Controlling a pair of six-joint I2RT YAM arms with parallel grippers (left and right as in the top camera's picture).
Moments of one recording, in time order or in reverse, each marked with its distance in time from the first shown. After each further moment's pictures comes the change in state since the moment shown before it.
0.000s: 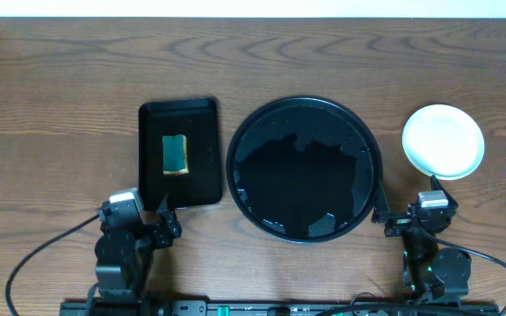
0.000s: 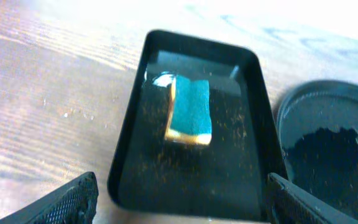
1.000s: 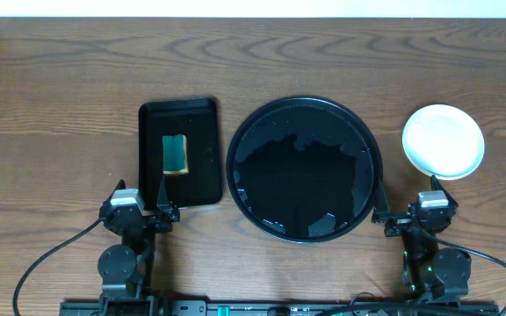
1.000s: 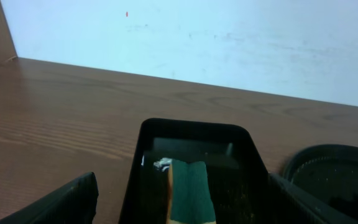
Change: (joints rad) left arm 0.042 -0.134 -0.237 0.460 0.017 0.136; right arm 0.000 0.000 0.000 0.000 0.000 0.000
